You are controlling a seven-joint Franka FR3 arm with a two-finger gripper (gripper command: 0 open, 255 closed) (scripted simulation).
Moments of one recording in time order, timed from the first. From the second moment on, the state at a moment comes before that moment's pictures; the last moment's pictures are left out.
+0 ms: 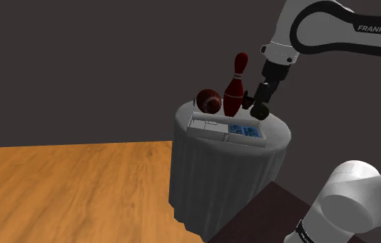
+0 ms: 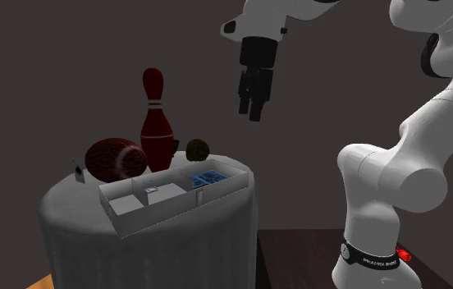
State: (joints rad) arm 0.01 -0.82 0.00 -2.33 -0.06 1.63 -0.16
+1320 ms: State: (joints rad) arm -0.02 -0.43 -0.41 -2.18 -0.19 1.88 -0.68
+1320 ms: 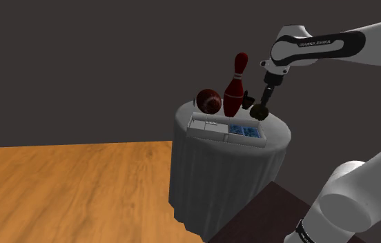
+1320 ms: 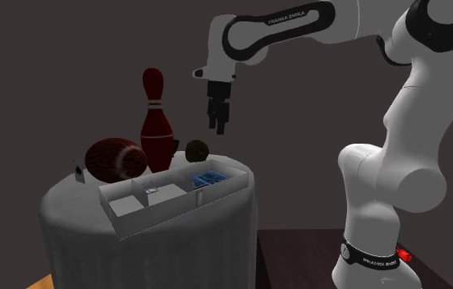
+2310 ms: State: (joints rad) arm -0.08 0.20 -0.63 -1.70 0.12 1.93 -1.21
